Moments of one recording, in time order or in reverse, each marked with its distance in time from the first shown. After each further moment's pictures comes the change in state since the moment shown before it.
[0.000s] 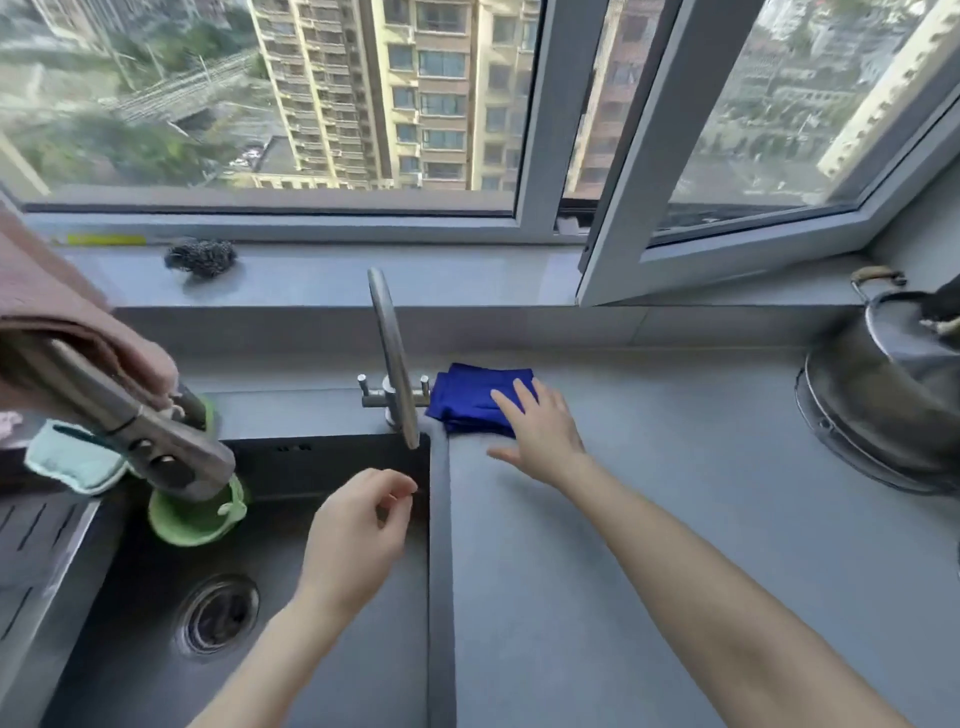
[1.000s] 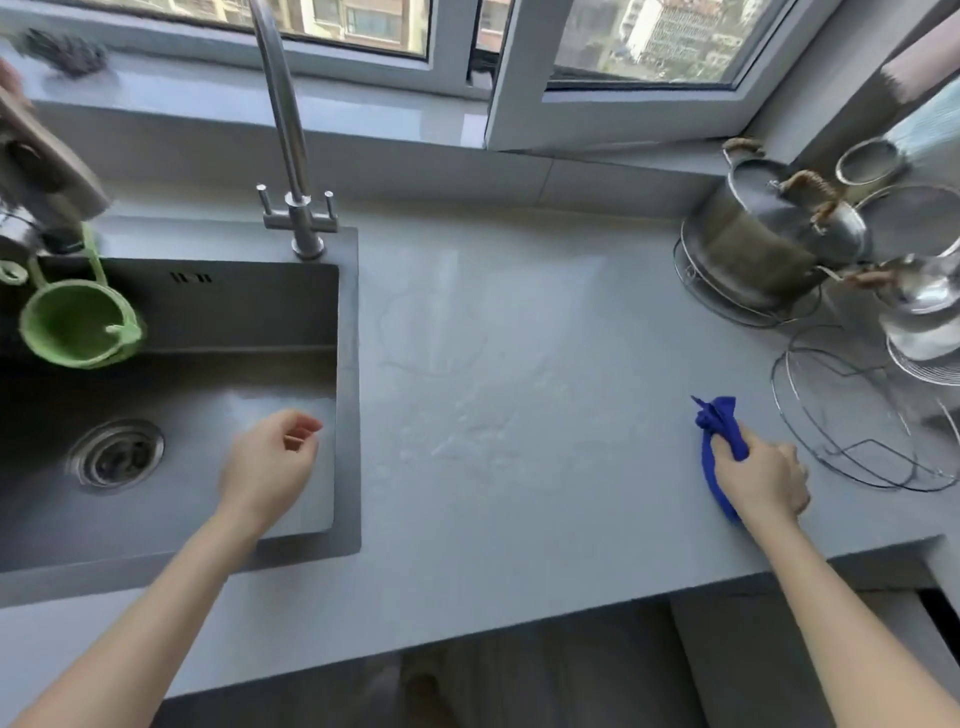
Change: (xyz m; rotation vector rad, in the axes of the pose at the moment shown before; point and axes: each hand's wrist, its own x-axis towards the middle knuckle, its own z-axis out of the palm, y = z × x) left_hand -0.135 -0.044 0.056 0.042 -0.092 -0.254; right_hand -0.359 0.160 0.075 0.327 0.232 1.074
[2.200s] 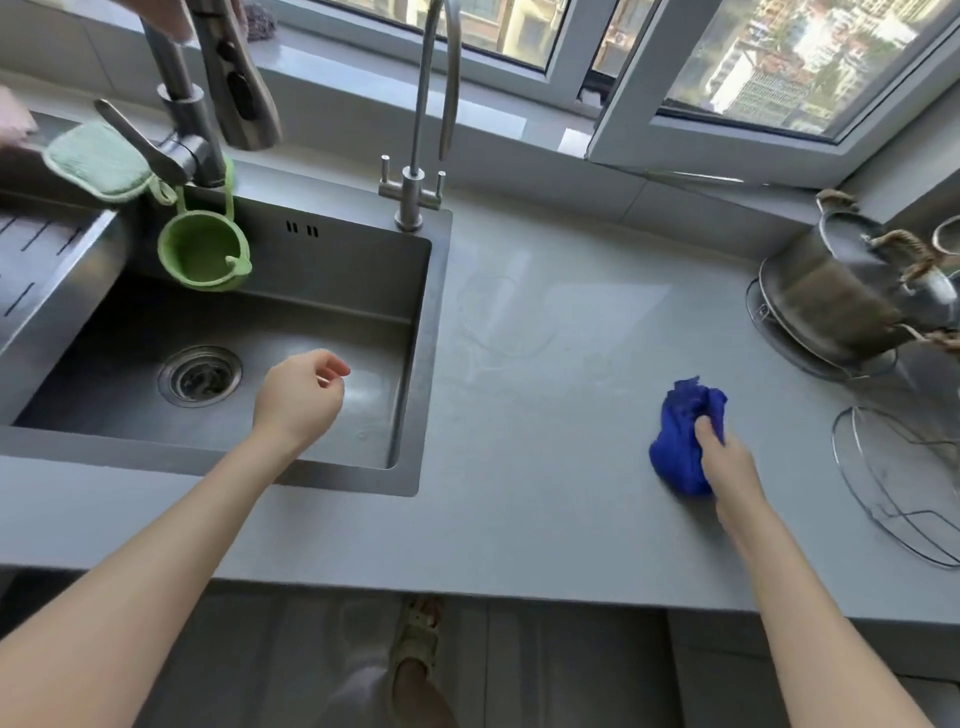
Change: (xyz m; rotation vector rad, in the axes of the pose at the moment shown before) left_hand -0.005 -0.037 -0.028 -0.035 0.123 -0.053; right_hand -0.025 -0.072 0.022 0.578 -0.321 -0.006
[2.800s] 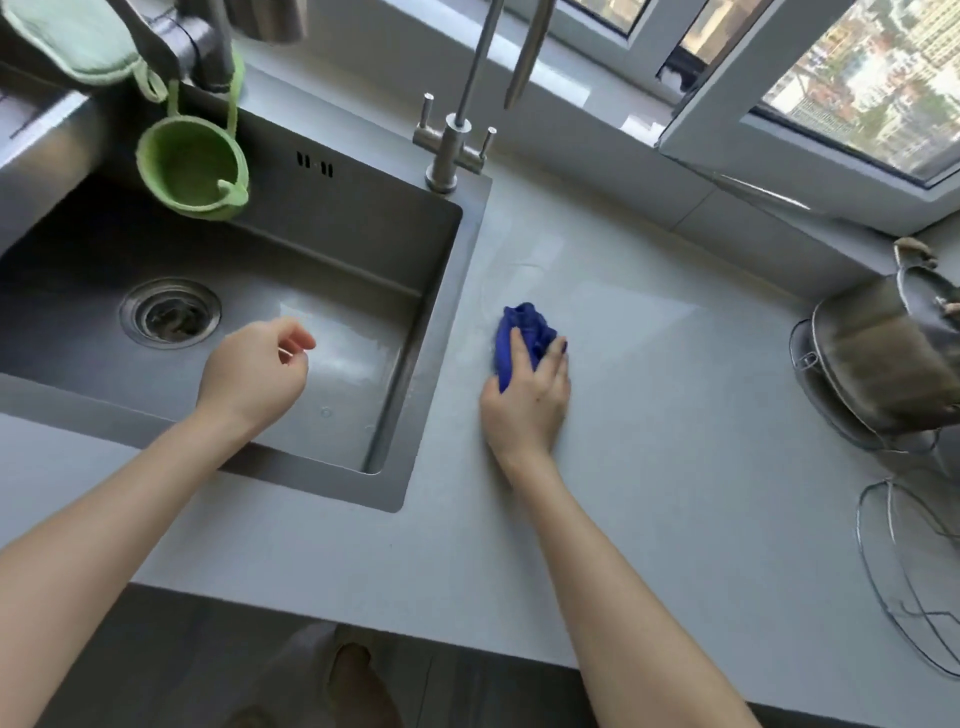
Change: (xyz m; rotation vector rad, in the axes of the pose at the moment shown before) left_hand 0.021 -0.041 0.017 0.011 0.058 -0.050; right_hand -0.049 -0.080 0.217 -0.508 0.057 -0.754
